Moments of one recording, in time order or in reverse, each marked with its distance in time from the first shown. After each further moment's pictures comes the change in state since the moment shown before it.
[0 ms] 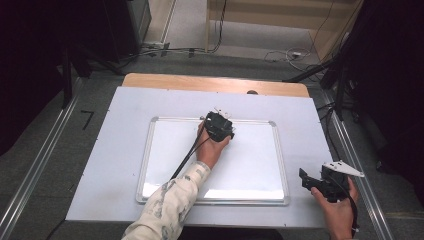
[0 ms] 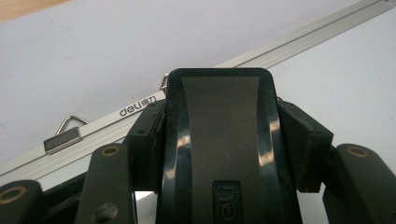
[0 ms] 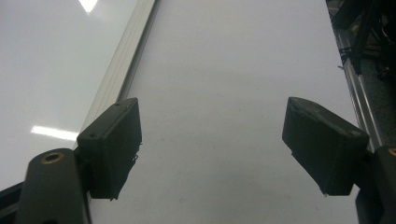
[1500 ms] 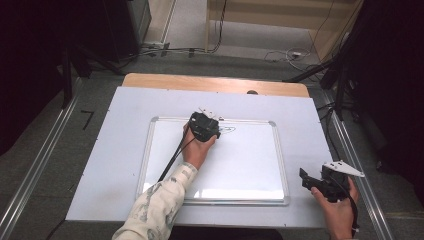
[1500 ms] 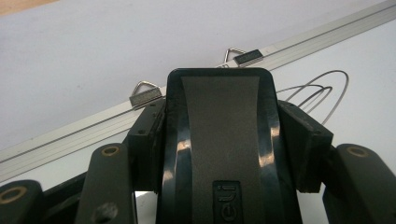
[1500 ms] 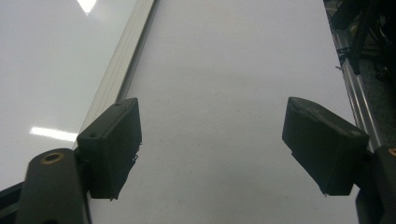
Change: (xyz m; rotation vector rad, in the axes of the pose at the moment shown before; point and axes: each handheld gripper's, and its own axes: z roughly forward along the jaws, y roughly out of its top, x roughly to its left) left arm 0.036 -0.016 -0.016 0.004 0.038 -0.042; right arm 0.000 0.001 0.000 -0.002 -0.005 0.000
